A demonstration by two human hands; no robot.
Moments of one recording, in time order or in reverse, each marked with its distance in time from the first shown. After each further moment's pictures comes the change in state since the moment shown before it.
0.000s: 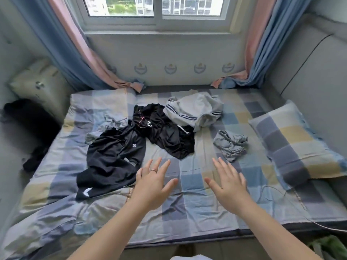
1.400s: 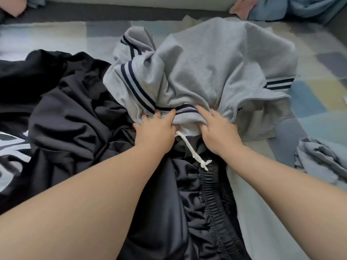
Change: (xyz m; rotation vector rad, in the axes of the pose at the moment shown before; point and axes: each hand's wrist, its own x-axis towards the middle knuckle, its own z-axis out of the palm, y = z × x) left_hand 0.873 -0.163 0.371 0.105 0.055 0.074; right_hand 0.878 0.185 0.293 -0.127 0.190 0.085
